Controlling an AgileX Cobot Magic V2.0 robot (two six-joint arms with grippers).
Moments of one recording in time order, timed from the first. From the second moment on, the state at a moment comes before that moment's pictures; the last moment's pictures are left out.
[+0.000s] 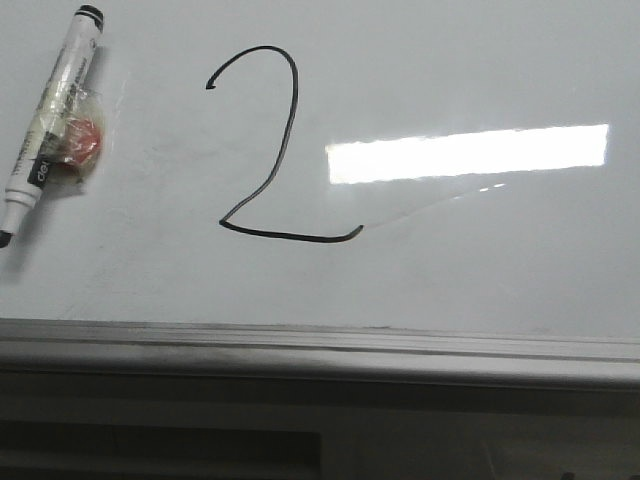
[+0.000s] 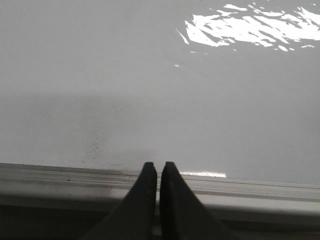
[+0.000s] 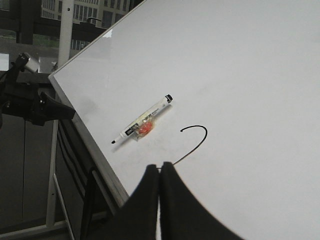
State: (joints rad) left arm -0.08 0.00 0.00 0.03 0.33 -0.12; right arm 0.84 0.06 -0.35 0.32 0.33 -0.54
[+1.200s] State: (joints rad) left arm -0.08 0.00 0.00 0.03 0.33 -0.12; right arm 0.03 -0.01 0.01 0.02 0.14 -0.02
